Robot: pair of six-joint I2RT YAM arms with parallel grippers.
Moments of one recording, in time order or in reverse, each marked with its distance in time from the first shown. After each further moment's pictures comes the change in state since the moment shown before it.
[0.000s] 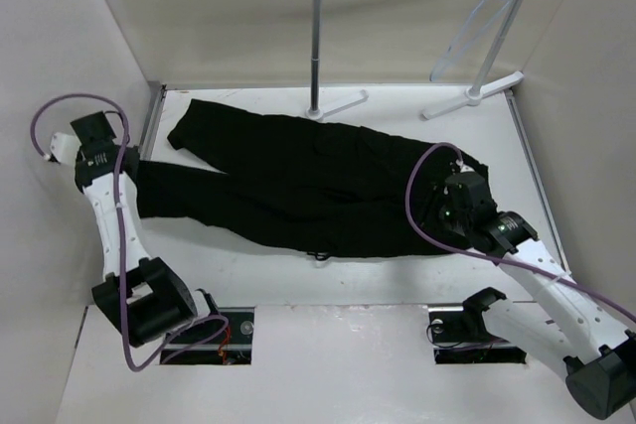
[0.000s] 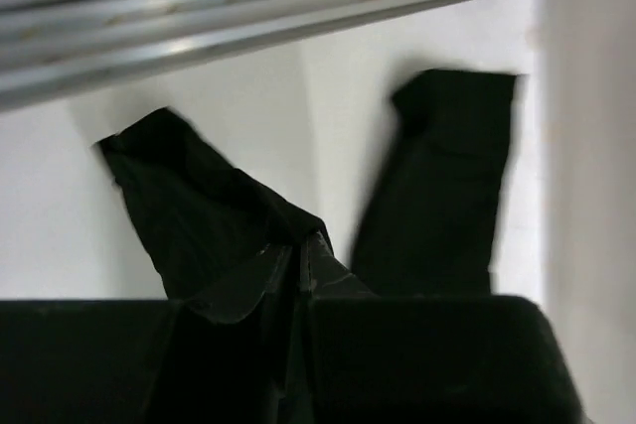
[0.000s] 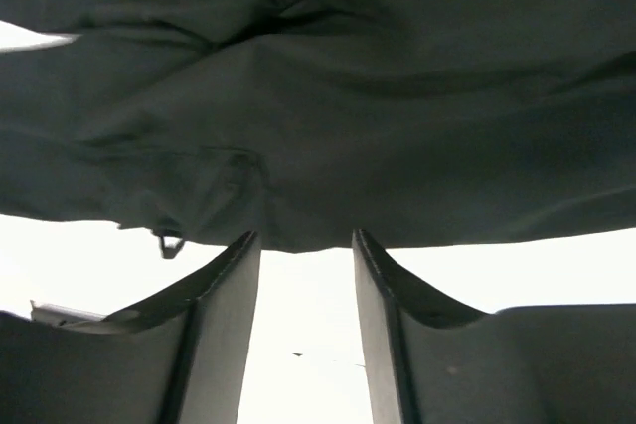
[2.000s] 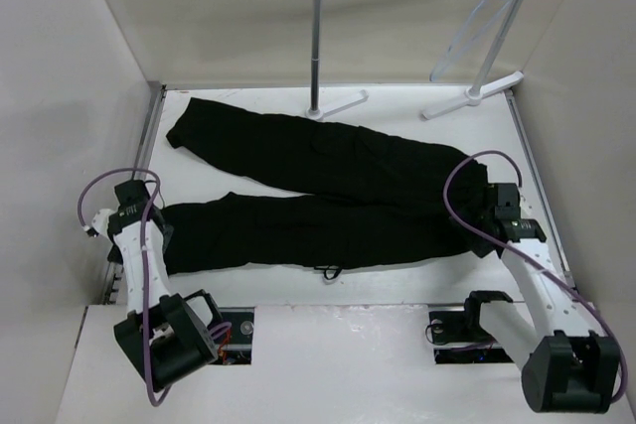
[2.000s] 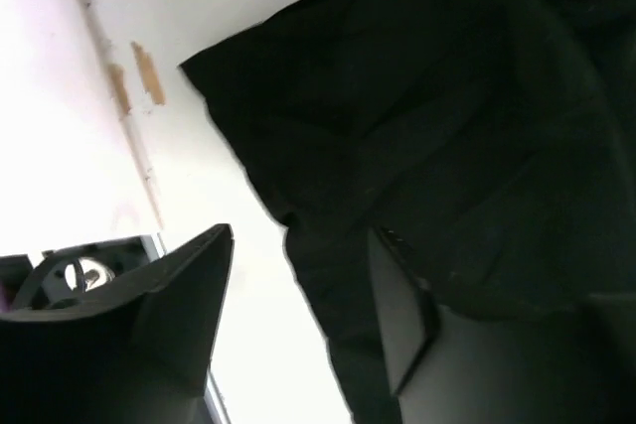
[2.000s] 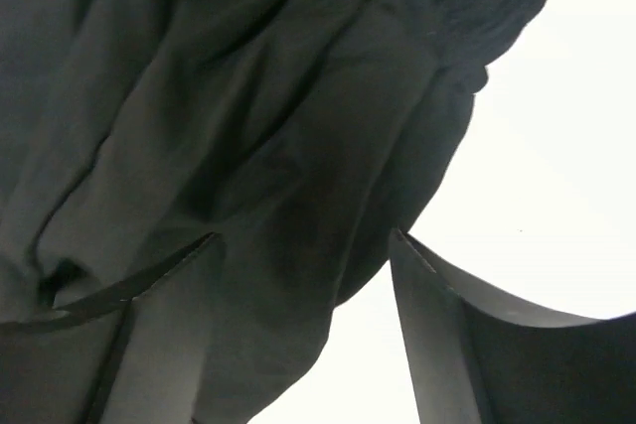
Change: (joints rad) left arm -0.005 -0.246 -0.441 -0.249 -0.227 0.107; right arm -0.497 0.048 -0.163 -0.033 0.096 0.154
